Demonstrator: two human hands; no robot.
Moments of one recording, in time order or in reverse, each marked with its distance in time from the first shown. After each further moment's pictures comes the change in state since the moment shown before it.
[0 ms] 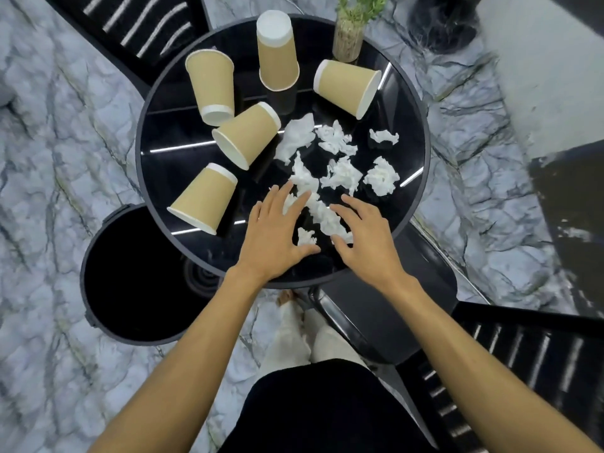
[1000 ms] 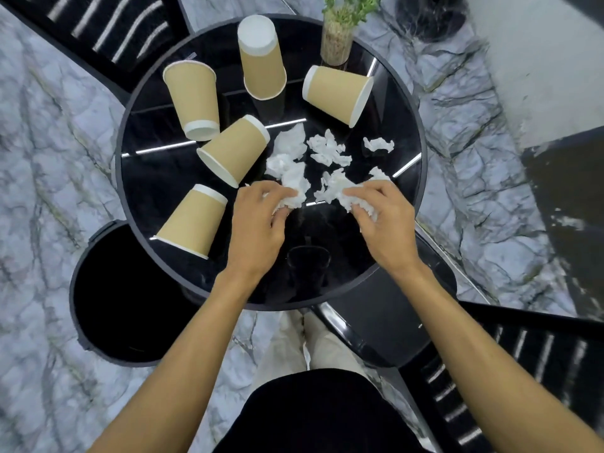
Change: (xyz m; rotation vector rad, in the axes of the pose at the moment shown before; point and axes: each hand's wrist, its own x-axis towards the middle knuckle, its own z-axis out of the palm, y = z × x) left_hand 0.036 -0.008 -0.026 -0.349 0.431 0.028; right_hand 0.044 0.009 -0.026 0.303 0.373 0.020
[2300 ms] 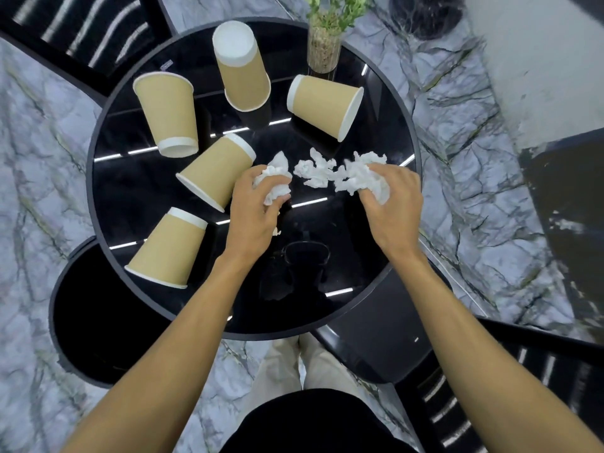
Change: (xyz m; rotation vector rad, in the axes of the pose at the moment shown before) left_hand 0.061 -0.028 0.049 -0.168 -0.038 -0.101; right_hand 0.058 0.043 0.005 -0.077 0.155 0.170
